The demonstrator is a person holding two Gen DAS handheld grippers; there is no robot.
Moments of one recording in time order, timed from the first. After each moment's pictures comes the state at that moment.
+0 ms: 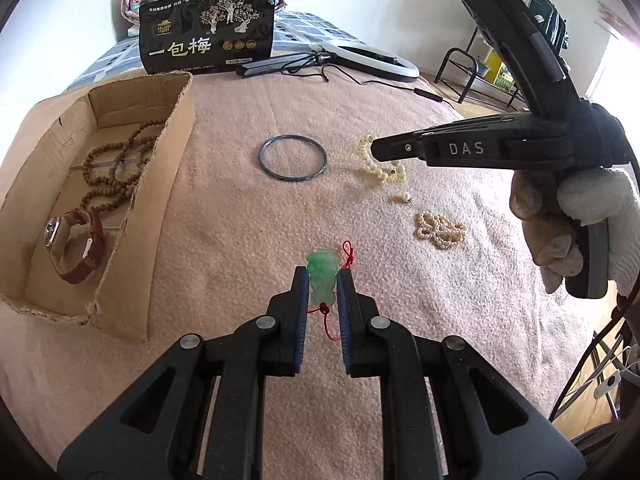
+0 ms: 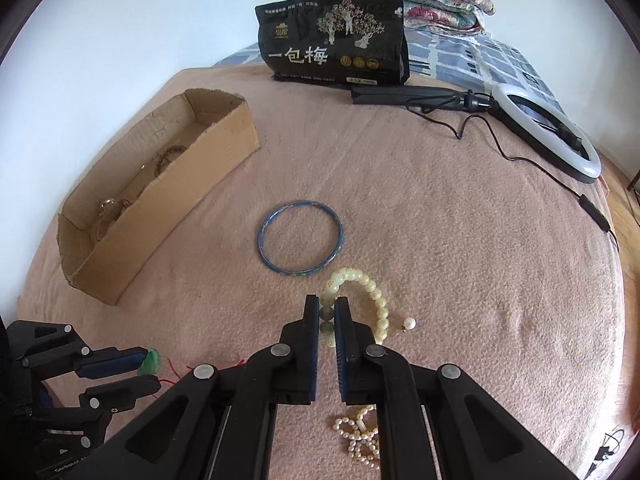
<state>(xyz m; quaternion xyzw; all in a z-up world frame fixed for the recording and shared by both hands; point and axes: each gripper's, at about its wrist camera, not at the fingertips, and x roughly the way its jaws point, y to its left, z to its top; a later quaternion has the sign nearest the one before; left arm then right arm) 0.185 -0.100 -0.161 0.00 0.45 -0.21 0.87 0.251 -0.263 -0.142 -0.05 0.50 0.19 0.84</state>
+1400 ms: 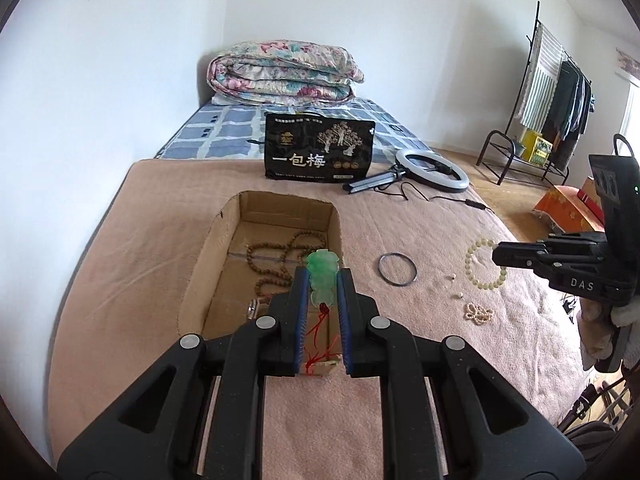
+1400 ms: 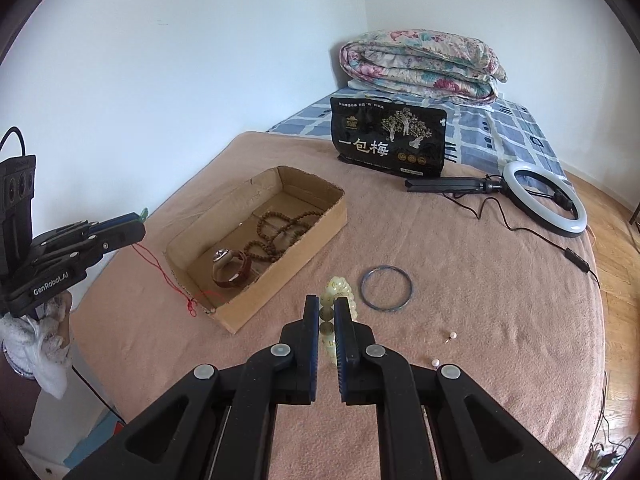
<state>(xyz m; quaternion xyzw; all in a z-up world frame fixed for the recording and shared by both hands) 0.165 0.045 -0.034 -0.04 0.33 -0.12 0.93 0.168 -0.215 -0.030 -0.04 0.41 0.24 0.88</state>
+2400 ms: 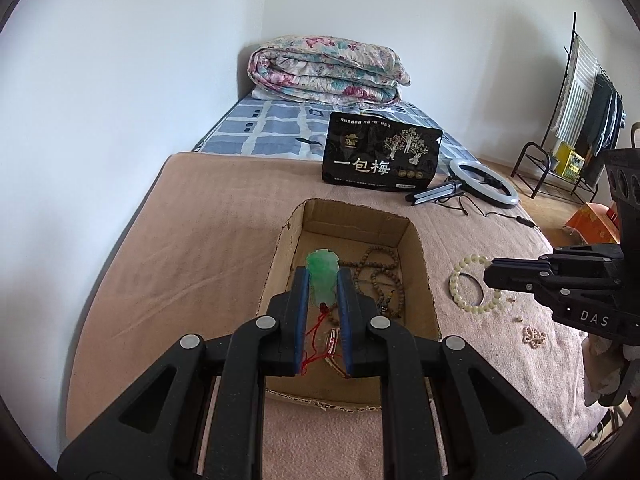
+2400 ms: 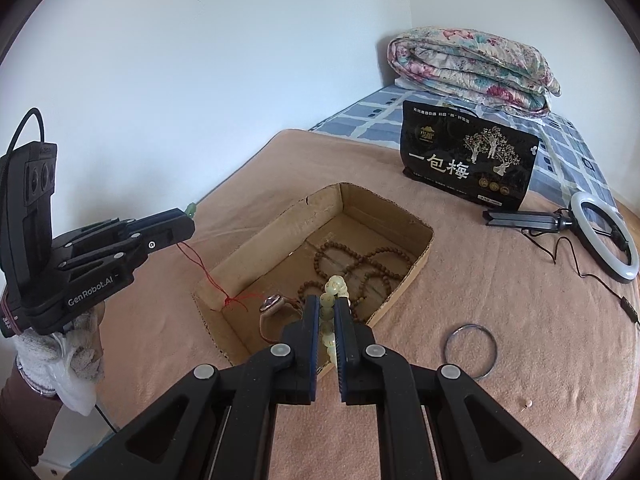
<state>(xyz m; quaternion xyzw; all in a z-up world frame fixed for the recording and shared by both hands) 0.225 0.100 -0.064 -0.05 0.35 -0.07 0.93 0.226 -0.105 -0.045 -0.05 0.42 0.29 0.86</state>
